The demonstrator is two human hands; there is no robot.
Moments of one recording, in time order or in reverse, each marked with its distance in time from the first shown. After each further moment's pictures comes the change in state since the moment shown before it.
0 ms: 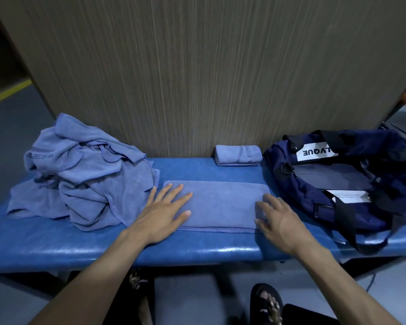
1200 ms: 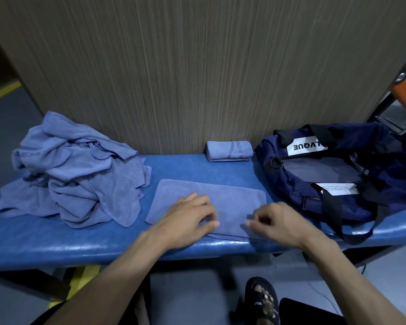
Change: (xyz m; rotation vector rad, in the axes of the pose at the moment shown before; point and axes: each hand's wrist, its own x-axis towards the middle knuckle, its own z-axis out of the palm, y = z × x) left_hand 0.003 0.083 -0.012 -0.163 0.119 0.364; right_hand -0.014 0.019 -0.021 0.162 -0.027 -0.230
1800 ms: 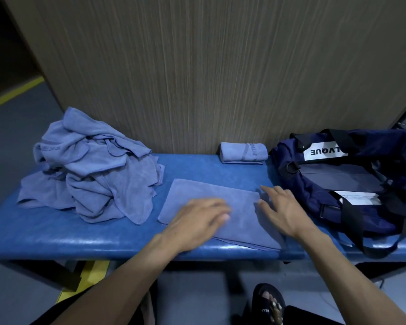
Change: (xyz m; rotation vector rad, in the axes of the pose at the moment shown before) left_hand -0.002 -0.004 0.011 -0.010 0.026 -0.112; right_hand 0.044 0.003 0.013 0.003 0.127 0.191
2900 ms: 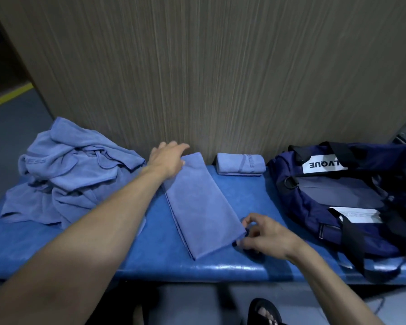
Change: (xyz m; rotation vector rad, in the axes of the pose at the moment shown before) left_hand 0.122 -0.118 -0.085 0.201 0.002 -0.507; right_hand -0.010 -0.038 -0.016 0.525 -0.407 0.134
